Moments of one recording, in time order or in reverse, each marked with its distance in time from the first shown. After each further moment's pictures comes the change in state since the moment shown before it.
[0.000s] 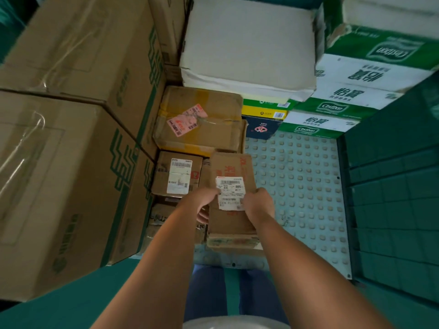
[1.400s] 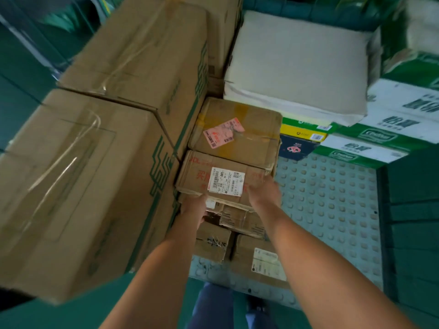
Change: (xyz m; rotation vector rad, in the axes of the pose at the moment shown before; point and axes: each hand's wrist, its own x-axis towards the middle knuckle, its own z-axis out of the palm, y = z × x) left_hand 0.049 -0.047 -0.064 -0.589 0.391 0.099; right_hand 0.031 -0.082 0.047 -0.058 -0.021 -0.198
